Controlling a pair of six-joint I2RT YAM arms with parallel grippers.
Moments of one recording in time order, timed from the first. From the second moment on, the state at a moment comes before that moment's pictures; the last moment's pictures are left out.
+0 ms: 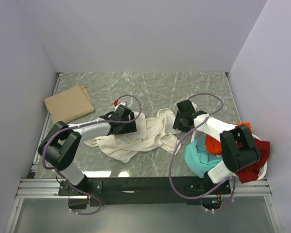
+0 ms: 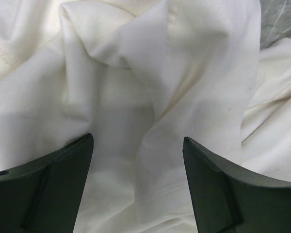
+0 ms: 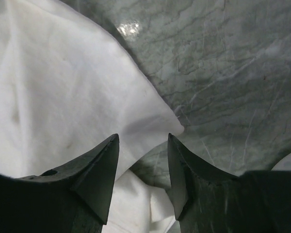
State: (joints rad) left arm -0.63 1.62 0.88 -0.21 -0.14 -0.72; right arm 0.38 1.53 0.85 -0.38 0.15 0.64
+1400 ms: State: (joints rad) left arm -0.52 1.64 0.82 -0.08 -0.11 -0.70; right arm 0.33 1.63 0.89 -0.39 0.15 0.66
